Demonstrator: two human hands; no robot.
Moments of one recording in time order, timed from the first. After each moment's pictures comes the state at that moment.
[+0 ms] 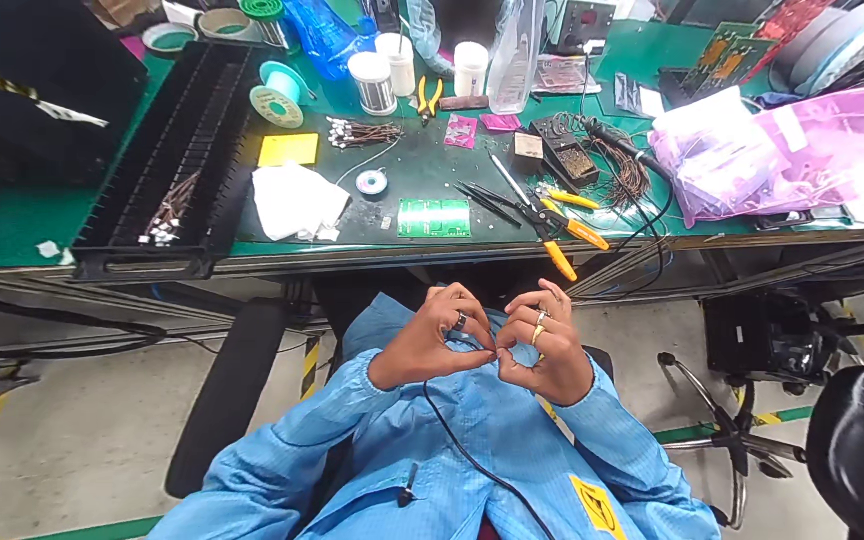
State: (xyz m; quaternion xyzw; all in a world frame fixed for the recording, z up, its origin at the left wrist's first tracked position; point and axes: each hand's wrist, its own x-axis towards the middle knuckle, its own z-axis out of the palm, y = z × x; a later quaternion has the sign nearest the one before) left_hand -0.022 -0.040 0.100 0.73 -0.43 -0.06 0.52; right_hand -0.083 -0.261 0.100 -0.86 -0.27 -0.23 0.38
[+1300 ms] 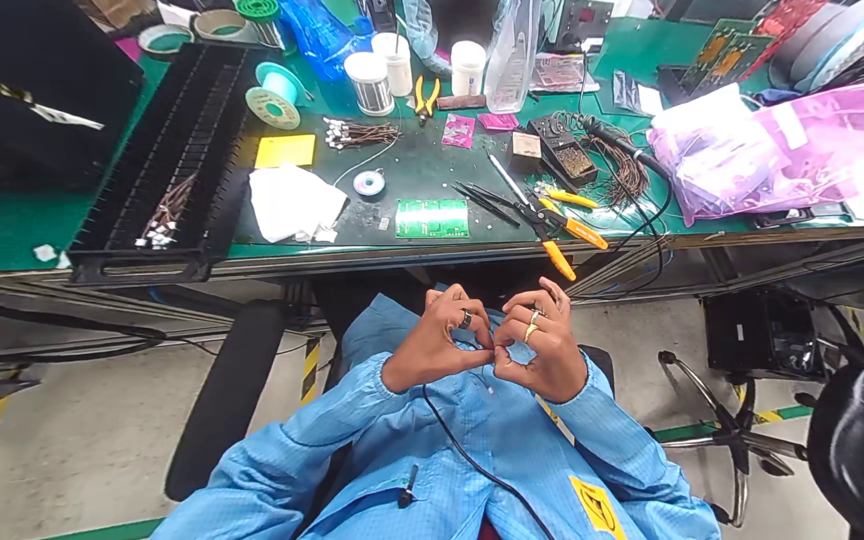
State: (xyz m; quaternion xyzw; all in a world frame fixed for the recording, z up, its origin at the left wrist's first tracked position) left_hand -0.028 -0.052 0.092 0.76 -0.39 -0.06 0.52; right_hand -0.082 -0.260 0.095 -0.87 -0.26 -0.23 0.35
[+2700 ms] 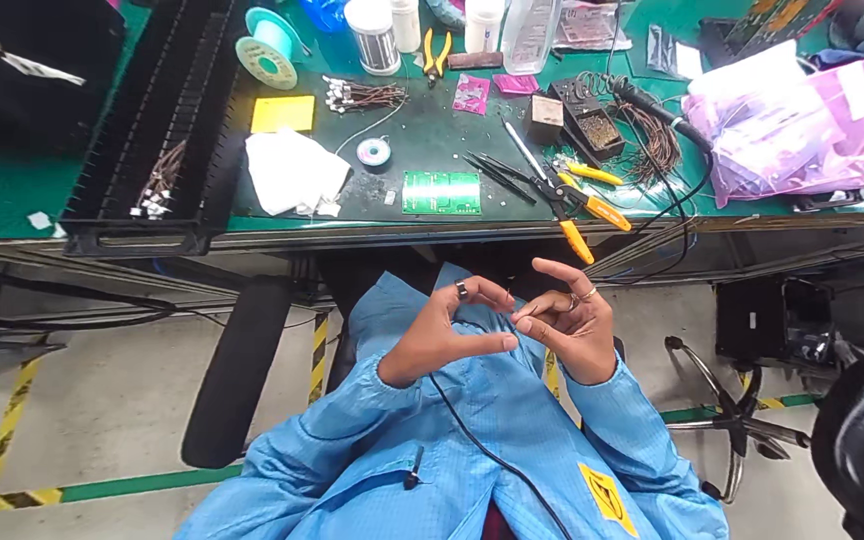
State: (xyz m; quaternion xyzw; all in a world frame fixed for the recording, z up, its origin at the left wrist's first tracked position) left_hand -0.039 -0.051 0.095 0.63 -0.28 -0.17 0.70; right_hand -0.086 -0.264 0.091 -0.59 -0.14 -0.07 0.79
